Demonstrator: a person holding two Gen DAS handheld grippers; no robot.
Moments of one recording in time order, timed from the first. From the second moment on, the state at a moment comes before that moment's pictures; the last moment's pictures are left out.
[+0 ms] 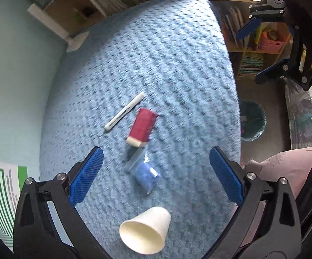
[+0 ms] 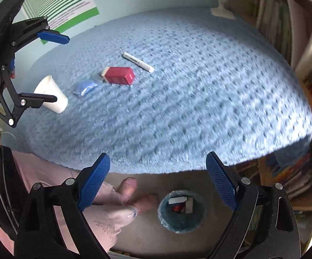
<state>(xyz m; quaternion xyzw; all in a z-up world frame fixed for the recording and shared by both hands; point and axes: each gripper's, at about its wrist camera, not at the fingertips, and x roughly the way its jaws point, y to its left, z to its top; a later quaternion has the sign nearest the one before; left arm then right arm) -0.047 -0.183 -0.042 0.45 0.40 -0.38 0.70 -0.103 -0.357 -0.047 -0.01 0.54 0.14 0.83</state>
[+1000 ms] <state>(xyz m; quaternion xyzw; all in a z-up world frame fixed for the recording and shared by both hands) -0.031 -0.027 -0.077 0.28 0.55 -0.25 0.75 0.031 -0.220 -0.062 -0.20 0.55 0.33 0.74</state>
